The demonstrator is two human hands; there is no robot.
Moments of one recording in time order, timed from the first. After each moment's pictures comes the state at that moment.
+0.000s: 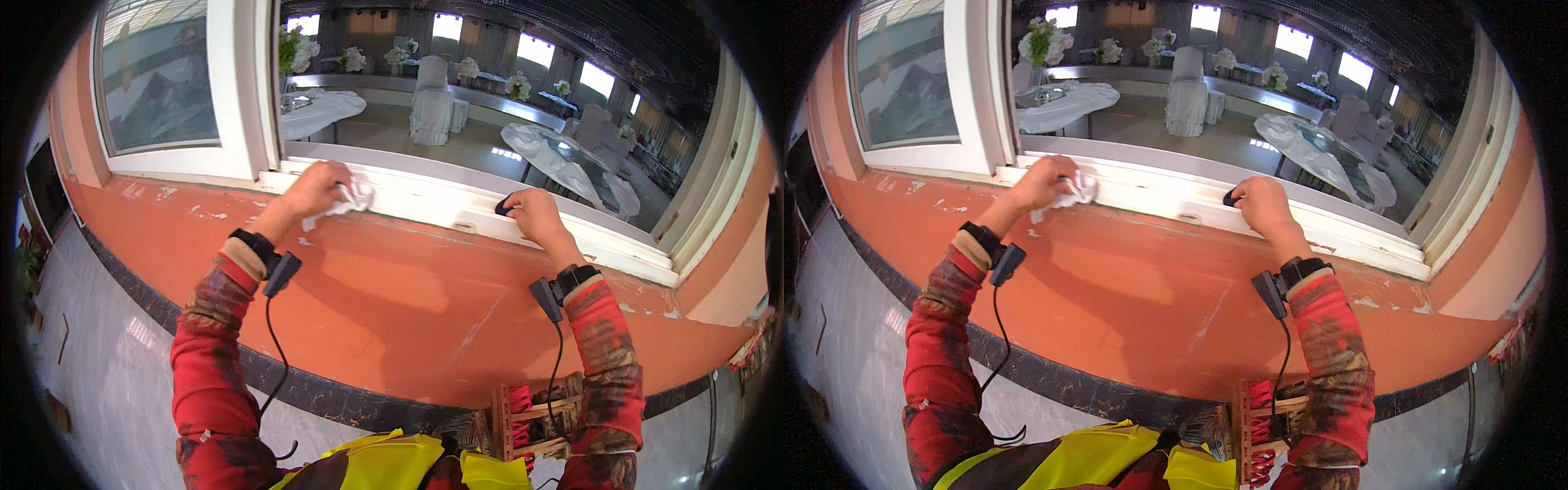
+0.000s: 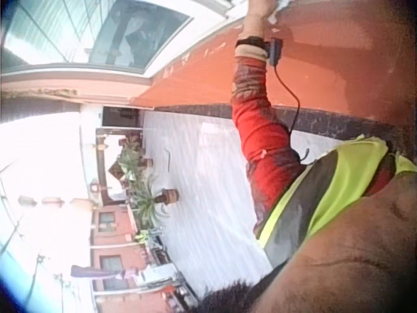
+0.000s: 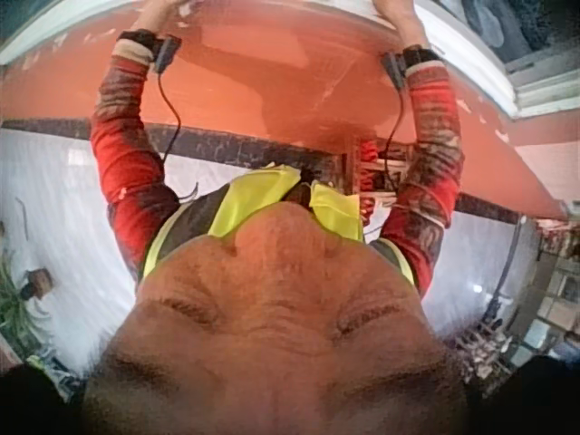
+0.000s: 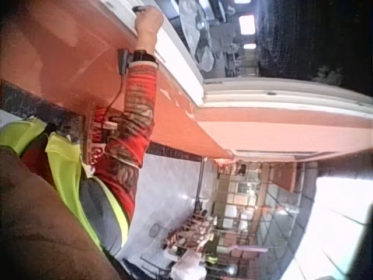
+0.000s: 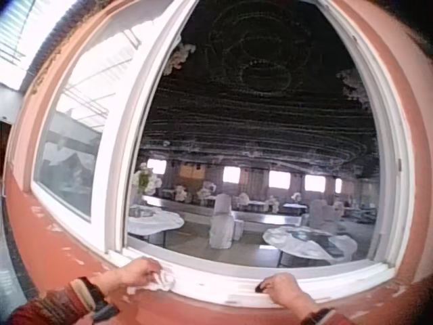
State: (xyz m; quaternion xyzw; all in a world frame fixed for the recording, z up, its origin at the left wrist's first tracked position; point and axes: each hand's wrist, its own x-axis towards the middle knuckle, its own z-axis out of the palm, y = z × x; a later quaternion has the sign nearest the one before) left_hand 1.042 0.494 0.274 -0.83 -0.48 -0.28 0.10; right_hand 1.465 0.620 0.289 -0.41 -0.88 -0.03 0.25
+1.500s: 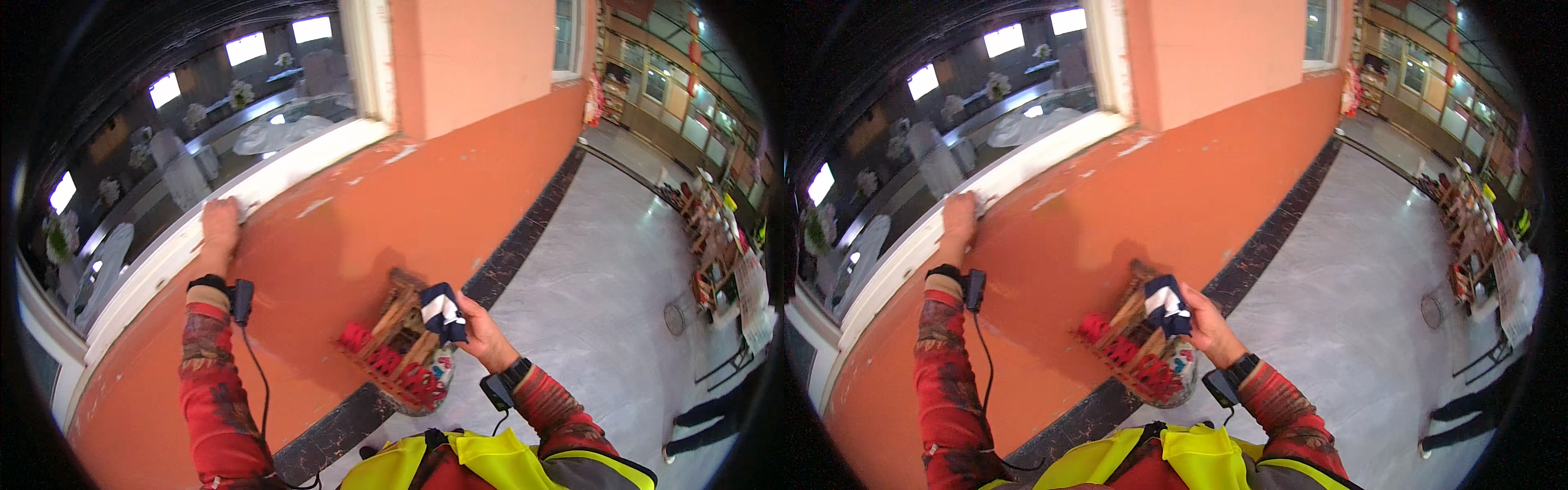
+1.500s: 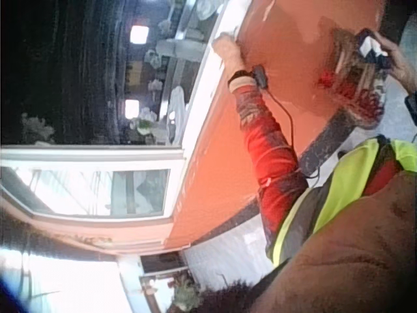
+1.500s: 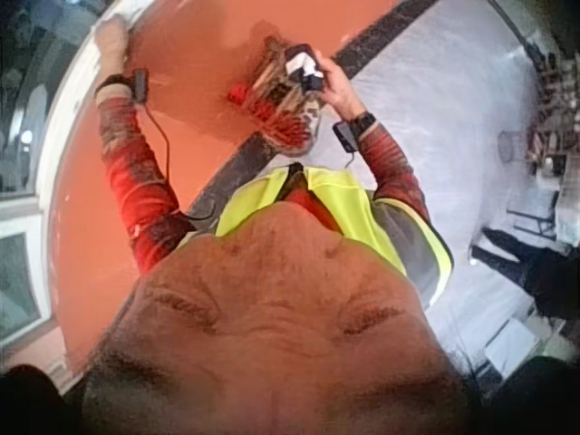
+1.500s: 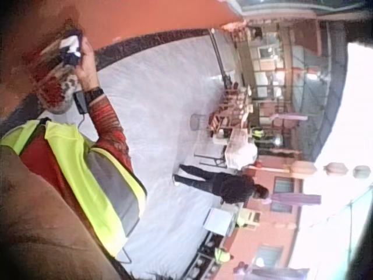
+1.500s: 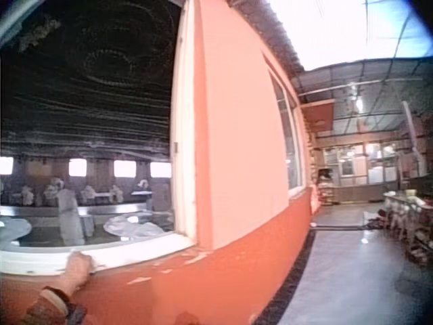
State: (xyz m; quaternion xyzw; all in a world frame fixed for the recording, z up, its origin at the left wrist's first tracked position) left_hand 1.478 0.620 0.241 -0.79 -0.46 -0.20 0.34; right_hand 1.838 0.250 0.061 -0.25 -0.12 0.65 0.71
